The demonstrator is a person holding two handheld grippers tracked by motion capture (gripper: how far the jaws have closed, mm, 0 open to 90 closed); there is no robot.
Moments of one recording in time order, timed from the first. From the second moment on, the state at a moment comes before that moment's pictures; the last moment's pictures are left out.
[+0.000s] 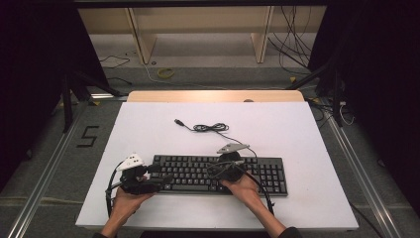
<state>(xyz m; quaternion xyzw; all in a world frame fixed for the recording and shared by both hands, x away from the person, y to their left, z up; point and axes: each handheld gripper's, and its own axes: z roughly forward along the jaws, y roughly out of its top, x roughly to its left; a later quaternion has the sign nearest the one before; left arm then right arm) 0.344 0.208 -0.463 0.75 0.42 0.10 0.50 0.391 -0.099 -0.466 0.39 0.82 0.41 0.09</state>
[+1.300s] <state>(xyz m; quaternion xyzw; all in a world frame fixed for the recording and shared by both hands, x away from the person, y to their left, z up) 0.364 0.191 -0.474 0.80 0.43 0.10 0.42 0.351 -0.132 -0.448 0.35 0.80 0.48 0.08</state>
